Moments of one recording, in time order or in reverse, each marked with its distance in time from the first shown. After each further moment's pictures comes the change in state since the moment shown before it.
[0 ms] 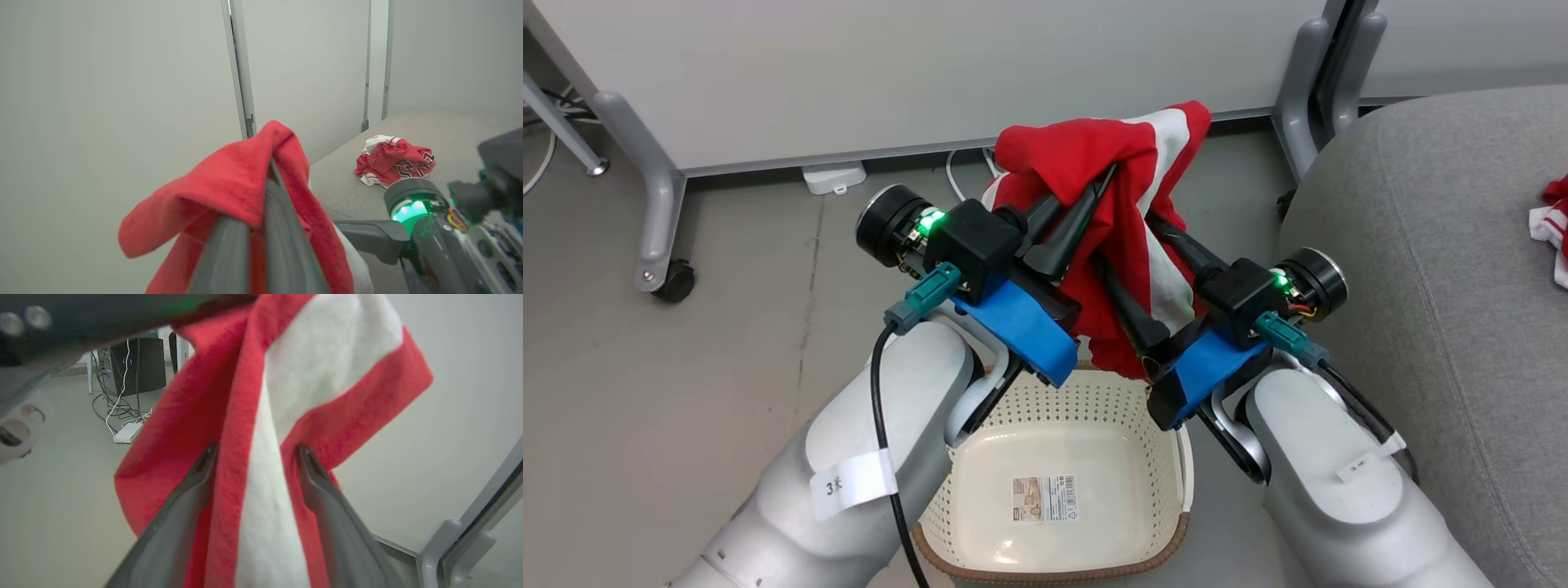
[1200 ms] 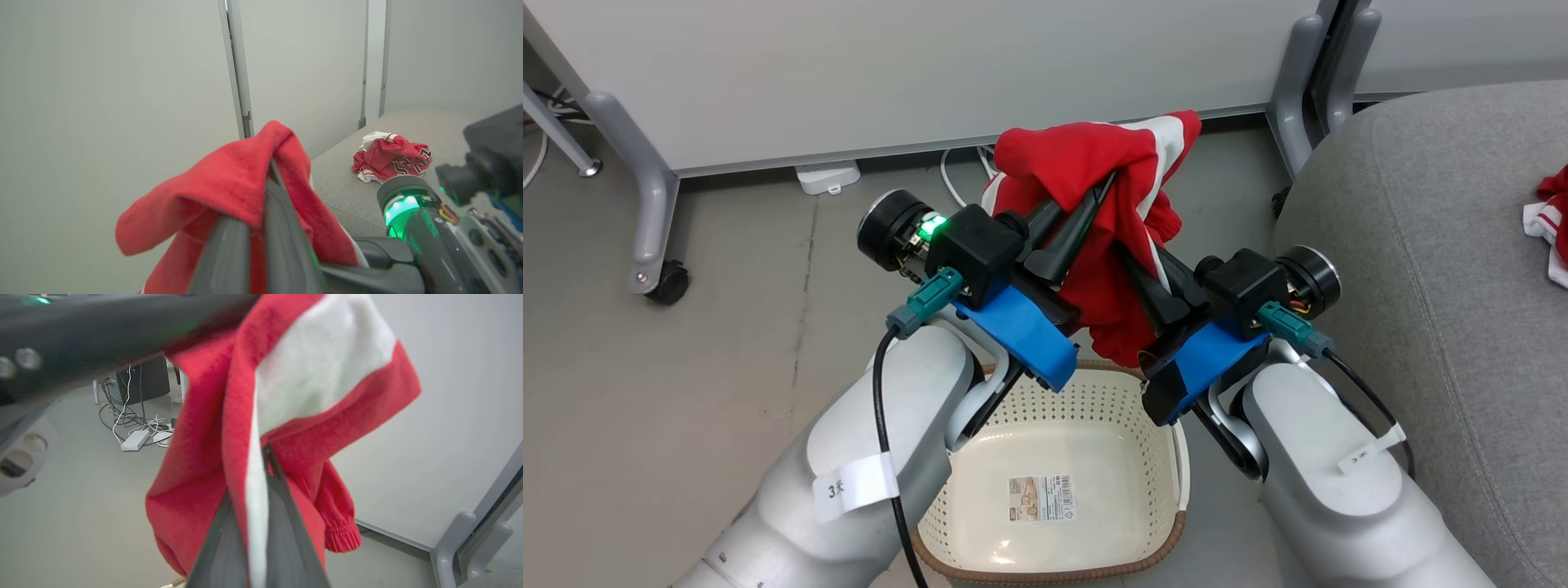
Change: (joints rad) left arm 0.007 -0.002 0.000 0.003 0.007 -0.005 0.000; right arm -0.021 0.002 0.022 0.018 0.077 0.000 0.000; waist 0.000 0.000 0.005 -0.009
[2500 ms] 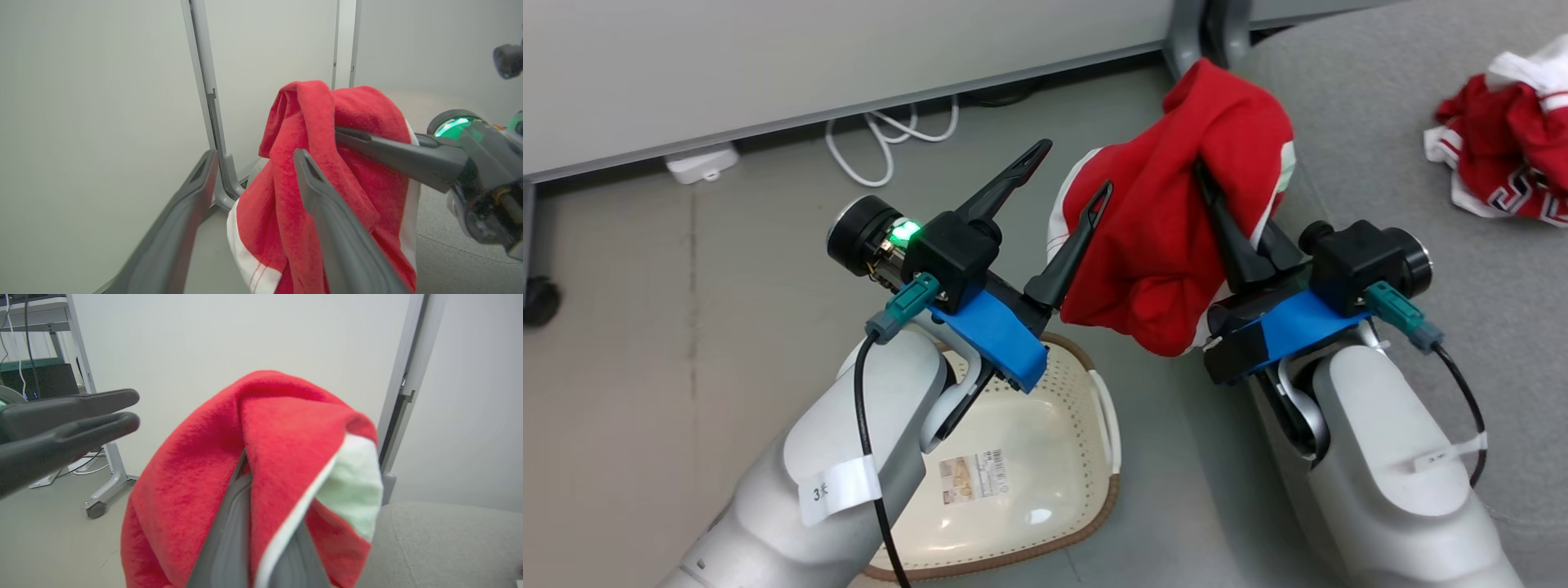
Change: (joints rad) left arm 0.016 0.037 0.018 0.011 0.037 0.000 0.000; right arm 0.058 0.000 -0.215 -0.137 -0.046 0.000 0.000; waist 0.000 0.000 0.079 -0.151
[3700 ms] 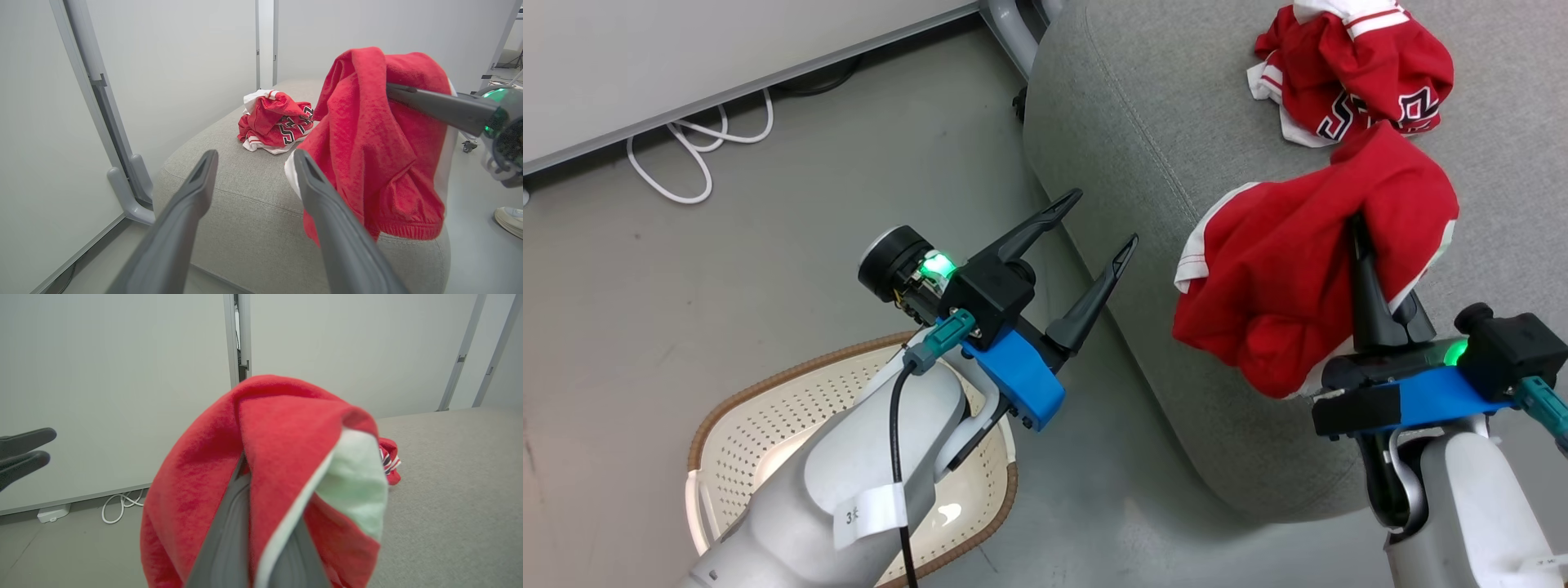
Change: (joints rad) left arm 0.010 0.015 -0.110 0.007 -0.010 0.000 0.001; right arm 0.265 0.000 -0.256 -0.232 0.038 0.000 0.000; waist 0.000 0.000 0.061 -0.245
